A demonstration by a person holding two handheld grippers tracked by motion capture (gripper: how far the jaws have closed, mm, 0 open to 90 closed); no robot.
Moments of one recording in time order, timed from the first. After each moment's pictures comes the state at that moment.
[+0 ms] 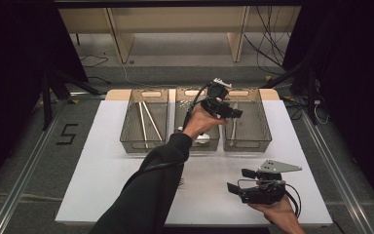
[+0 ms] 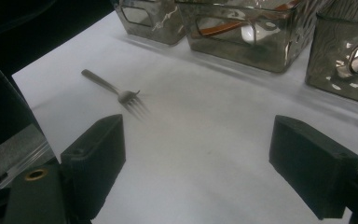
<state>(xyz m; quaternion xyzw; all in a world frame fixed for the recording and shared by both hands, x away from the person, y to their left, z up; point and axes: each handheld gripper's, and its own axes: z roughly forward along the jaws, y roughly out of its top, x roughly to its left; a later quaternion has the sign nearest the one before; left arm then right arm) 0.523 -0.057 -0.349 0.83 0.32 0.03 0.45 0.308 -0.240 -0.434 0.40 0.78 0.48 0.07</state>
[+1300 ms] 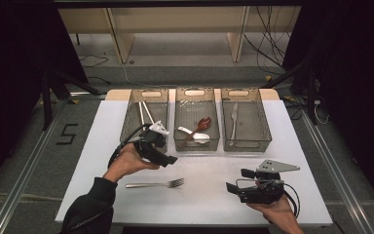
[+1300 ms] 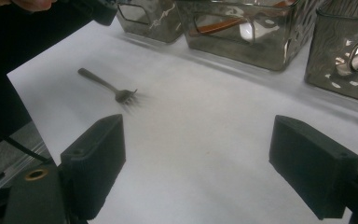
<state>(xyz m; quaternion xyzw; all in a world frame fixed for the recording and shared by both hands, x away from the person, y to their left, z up) 0.418 0.116 -0.400 0.90 0.29 0.06 0.32 0.309 -0.237 -0.435 0.40 0.78 0.47 0.08</state>
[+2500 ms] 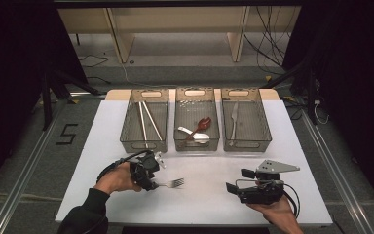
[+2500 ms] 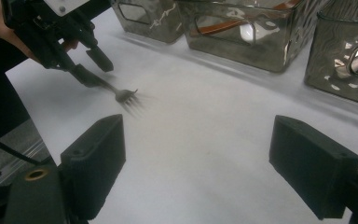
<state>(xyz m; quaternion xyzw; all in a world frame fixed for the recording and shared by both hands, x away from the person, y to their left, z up) 0.389 0.126 -0.456 0.97 0.19 0.02 0.12 0.307 -0.236 -0.433 0.40 0.78 0.47 0.08</state>
